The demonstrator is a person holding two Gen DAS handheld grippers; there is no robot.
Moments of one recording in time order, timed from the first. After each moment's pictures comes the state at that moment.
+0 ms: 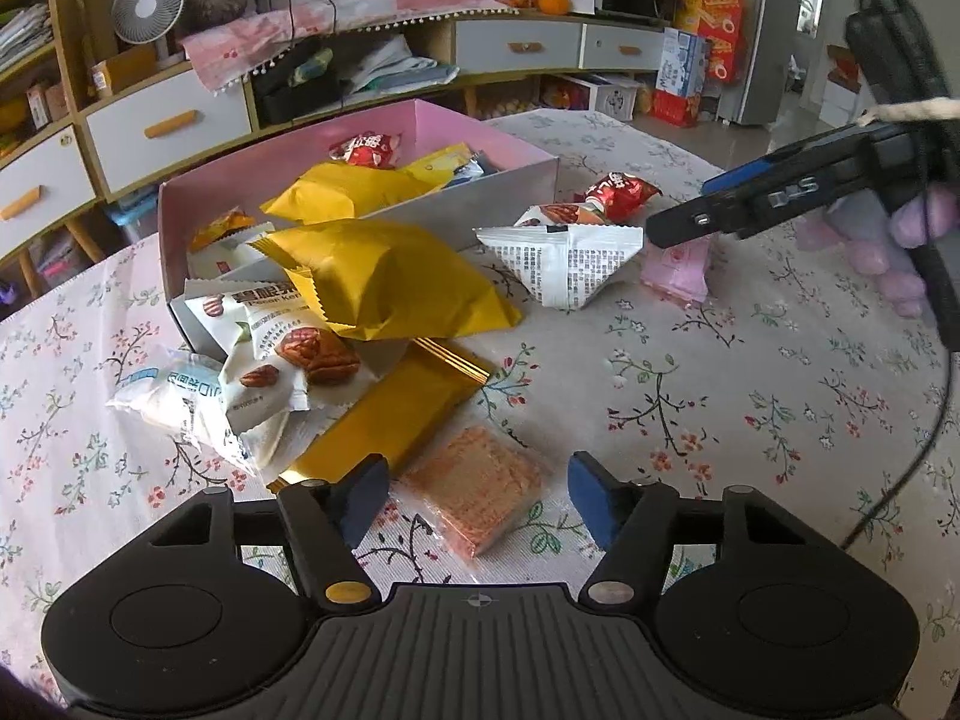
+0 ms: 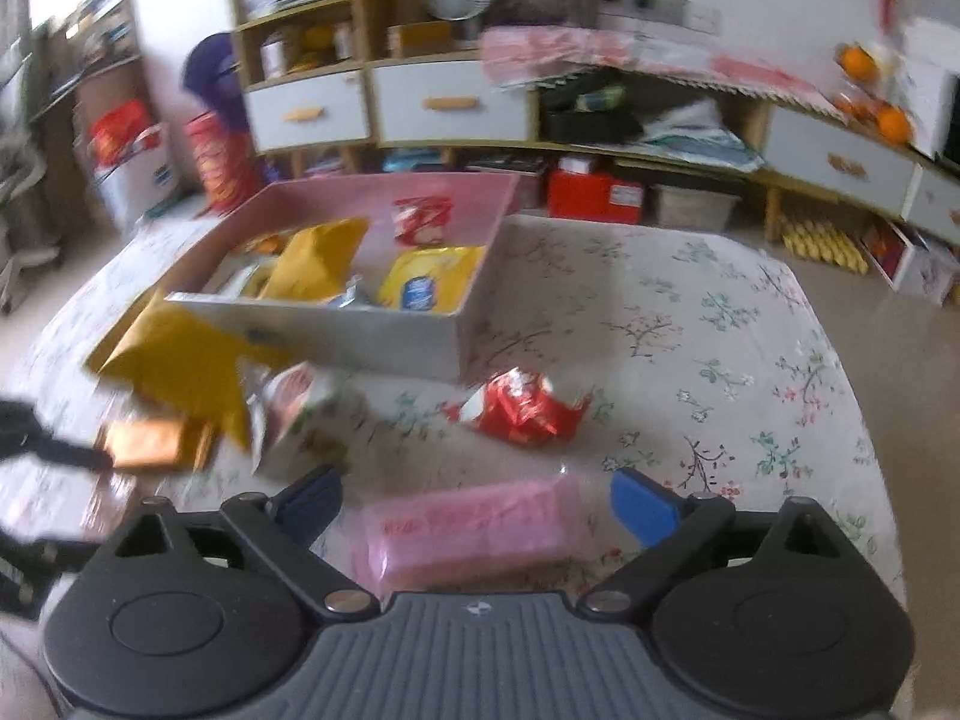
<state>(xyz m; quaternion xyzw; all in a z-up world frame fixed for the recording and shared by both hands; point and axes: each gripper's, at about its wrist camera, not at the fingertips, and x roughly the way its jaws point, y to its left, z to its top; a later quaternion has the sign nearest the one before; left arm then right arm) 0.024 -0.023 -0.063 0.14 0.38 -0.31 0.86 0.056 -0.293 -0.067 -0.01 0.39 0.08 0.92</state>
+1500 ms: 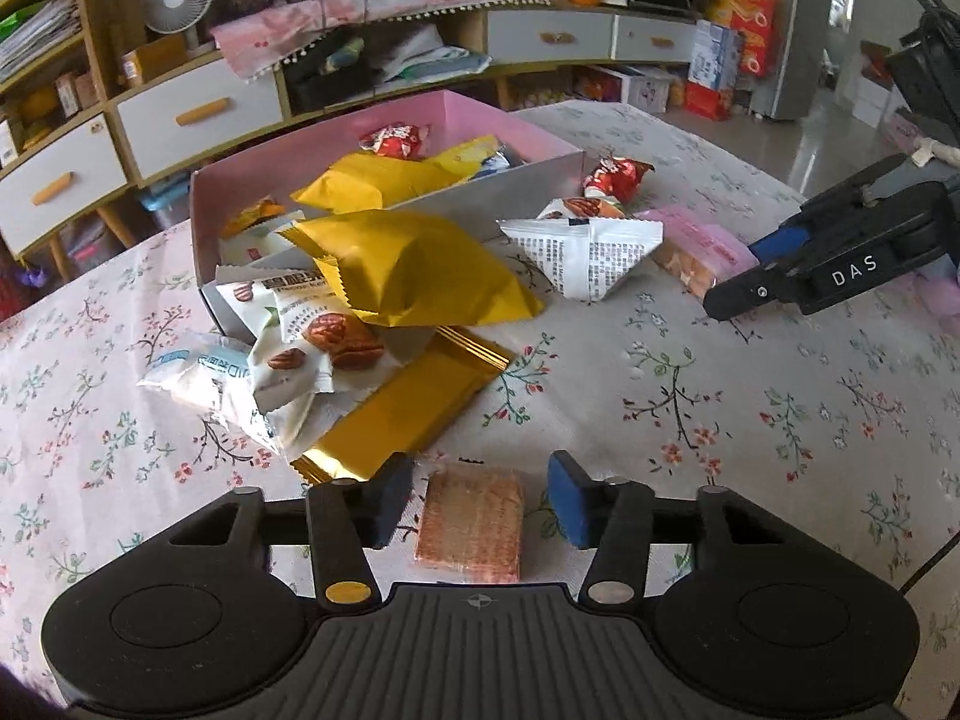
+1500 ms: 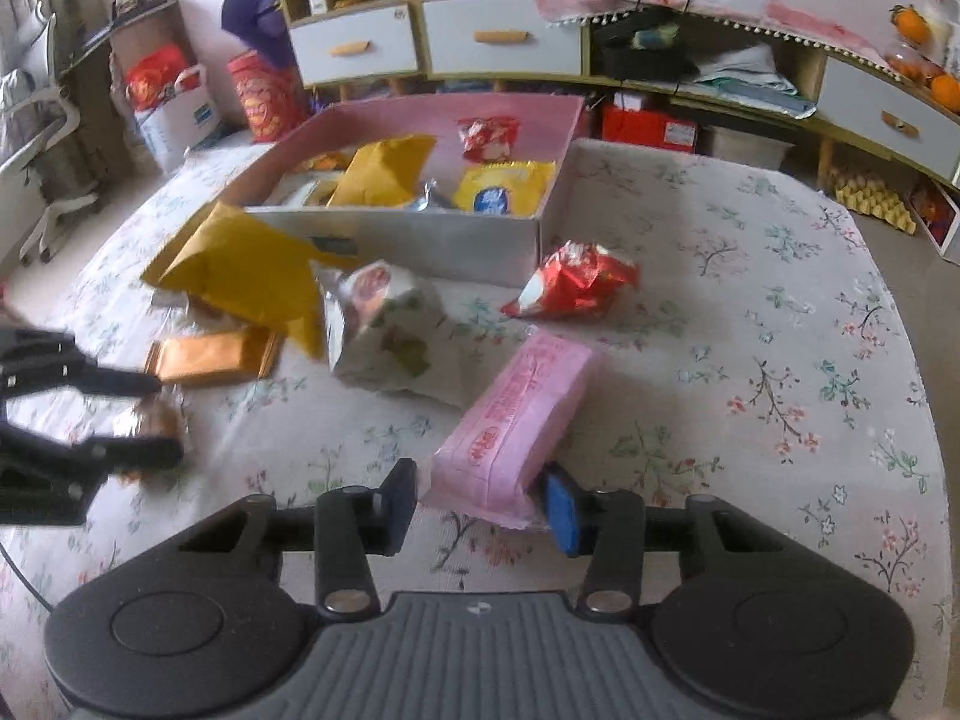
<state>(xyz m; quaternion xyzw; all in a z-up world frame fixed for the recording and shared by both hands) 0.018 -0.024 -0.056 0.15 0.40 -0.28 0.86 0.033 -0.281 -0.069 -0.02 0.46 0.14 0.88</state>
